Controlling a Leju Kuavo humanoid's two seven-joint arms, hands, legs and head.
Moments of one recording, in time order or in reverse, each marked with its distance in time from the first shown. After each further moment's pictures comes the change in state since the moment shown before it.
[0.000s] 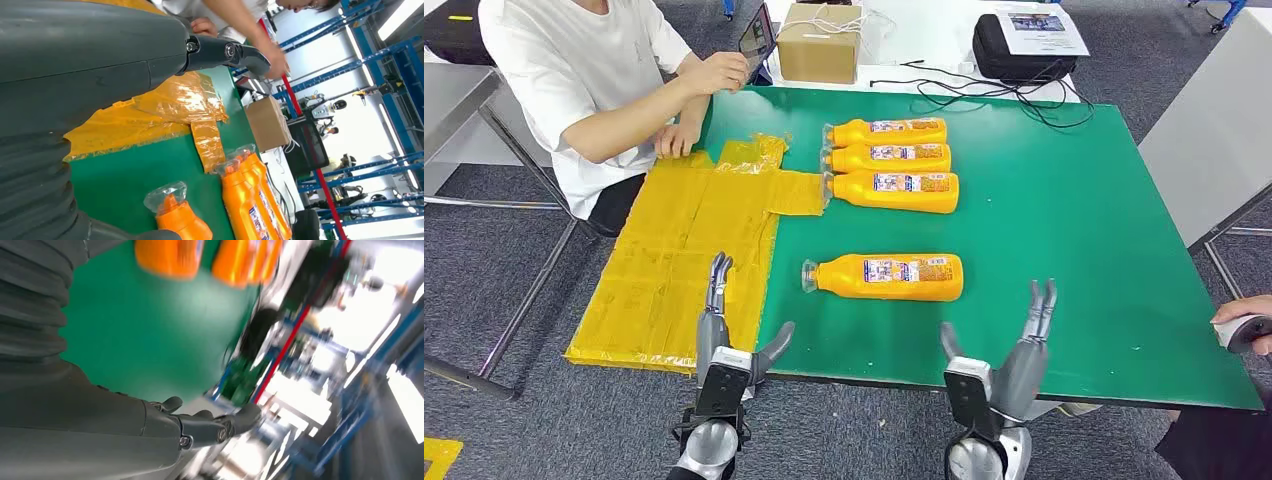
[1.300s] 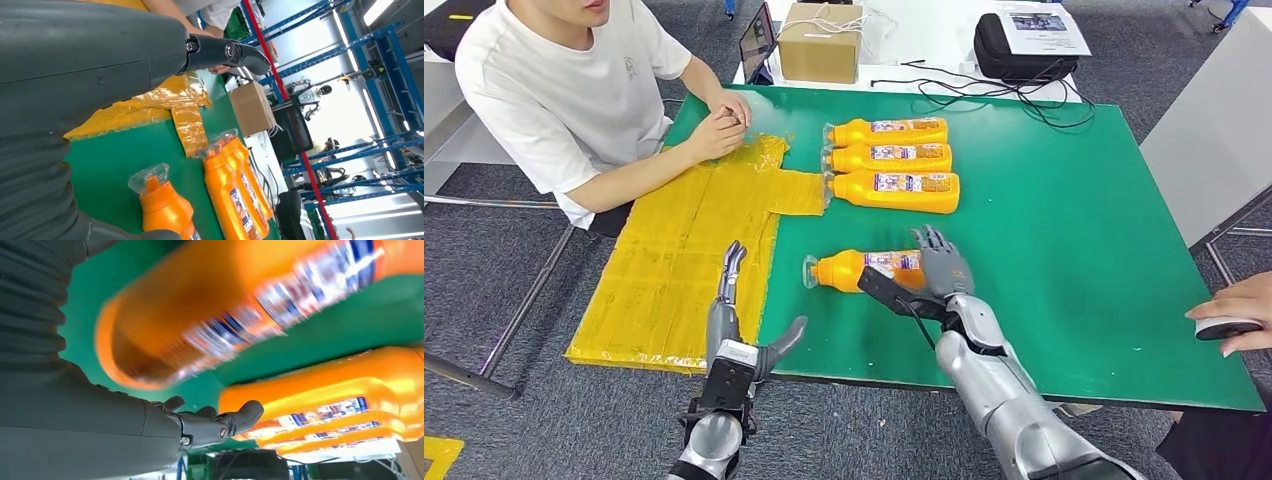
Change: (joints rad) left arm -0.017 -0.014 -0.015 -0.033 -0.027 -0.074 0.024; right arm -0.630 -0.196 0.325 0.720 0.438 0.429 0.639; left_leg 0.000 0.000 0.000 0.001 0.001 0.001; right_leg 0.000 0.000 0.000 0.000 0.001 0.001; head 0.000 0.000
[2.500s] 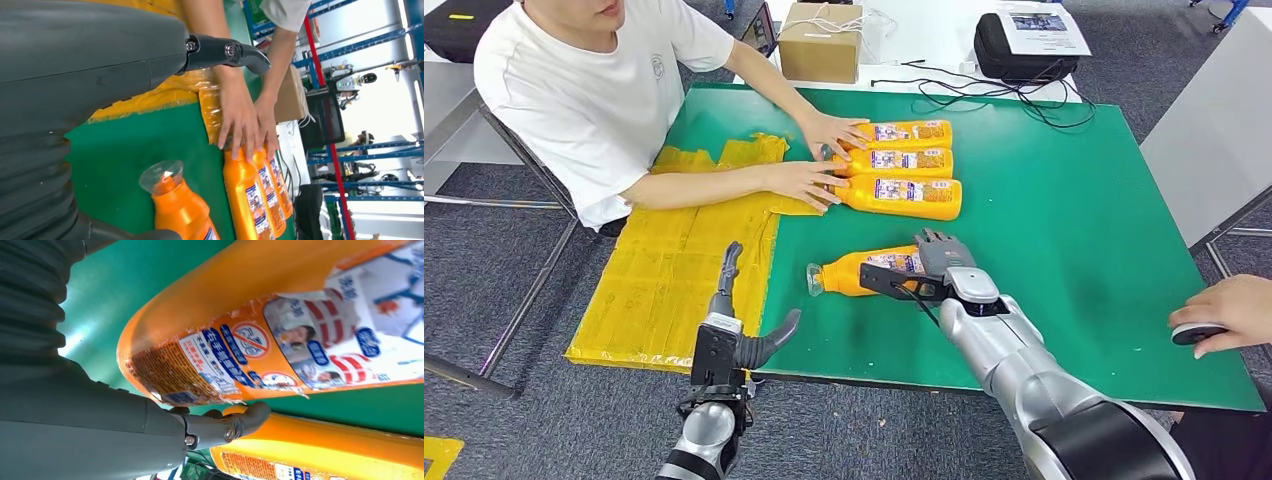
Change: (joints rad) left arm -0.032 -0.011 0.059 0.038 0.098 -0.104 0.100; right arm -0.188 -0.007 0.125 0.201 0.065 0.276 0.144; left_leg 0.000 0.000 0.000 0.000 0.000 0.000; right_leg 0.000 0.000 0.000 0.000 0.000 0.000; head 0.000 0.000
